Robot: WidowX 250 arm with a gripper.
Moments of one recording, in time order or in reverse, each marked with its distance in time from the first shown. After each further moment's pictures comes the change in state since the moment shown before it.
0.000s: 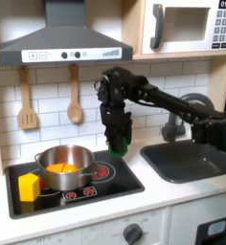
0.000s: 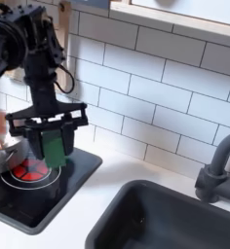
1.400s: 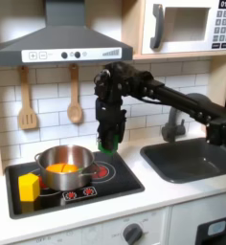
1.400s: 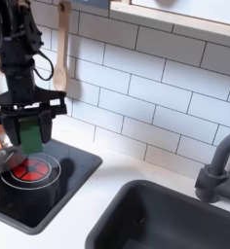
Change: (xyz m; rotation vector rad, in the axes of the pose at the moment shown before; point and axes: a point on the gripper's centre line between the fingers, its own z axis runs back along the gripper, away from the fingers) arm 0.006 0.027 0.021 0.039 -0.140 -0.016
